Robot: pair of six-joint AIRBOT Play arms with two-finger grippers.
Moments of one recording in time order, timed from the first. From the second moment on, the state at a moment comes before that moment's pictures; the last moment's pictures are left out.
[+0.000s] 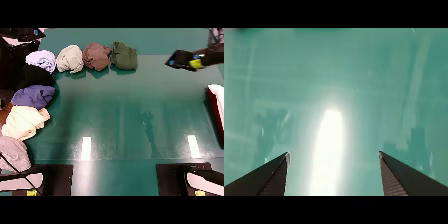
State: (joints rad) left arm 0.03 -1.42 2.01 1.06 -1.38 -1.38; right arm 0.05 -1.30 1.50 -1.22 1.10 1.60
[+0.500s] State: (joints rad) left arm 0.03 -1.42 2.01 1.06 -1.43 -1.38; right arm 0.21 -1.78 1.58 -1.15 0.49 1.60
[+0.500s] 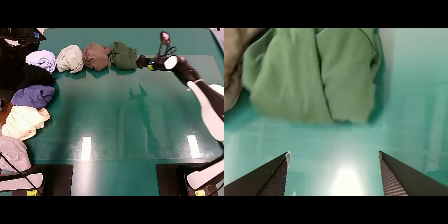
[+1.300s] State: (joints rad) left arm 0.03 -1.42 2.01 1.06 -1.52 -1.38; right arm 0.26 -2.16 2.01 -1.12 0.52 1.59
